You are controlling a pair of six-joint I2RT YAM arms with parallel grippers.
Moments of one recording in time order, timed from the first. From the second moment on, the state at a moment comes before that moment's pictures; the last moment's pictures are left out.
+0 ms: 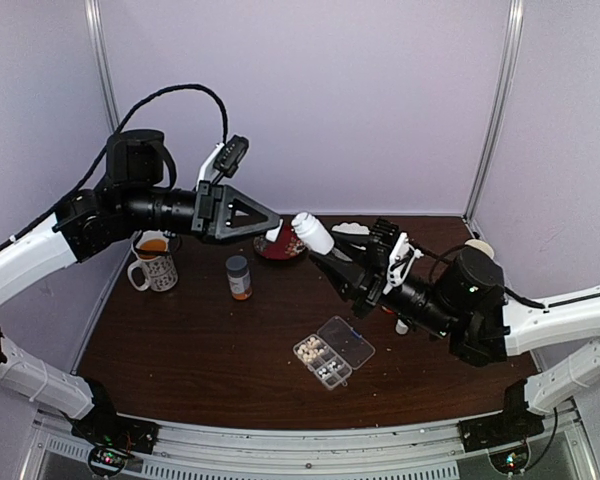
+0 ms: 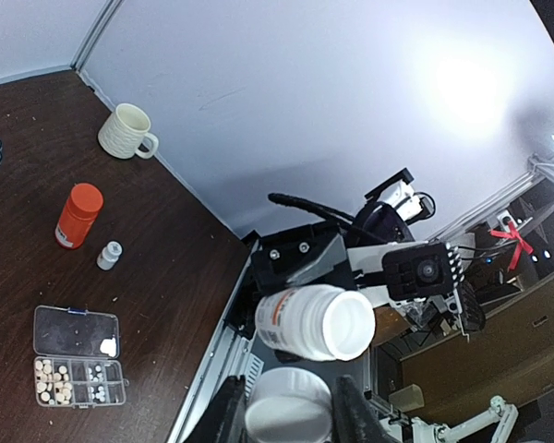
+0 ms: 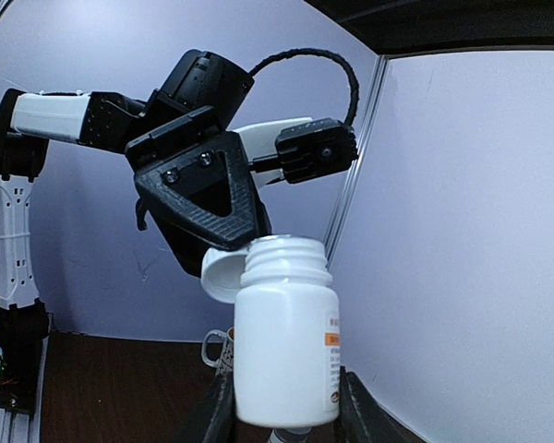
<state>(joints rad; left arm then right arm) -0.84 1.25 1.33 -0.29 0.70 -0.67 1.20 1.24 0.73 0.84 0.11 -0.35</state>
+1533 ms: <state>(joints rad) -0.82 1.28 1.30 -0.38 0.61 -0.74 1.29 1.35 0.94 0.41 0.41 -0.68</state>
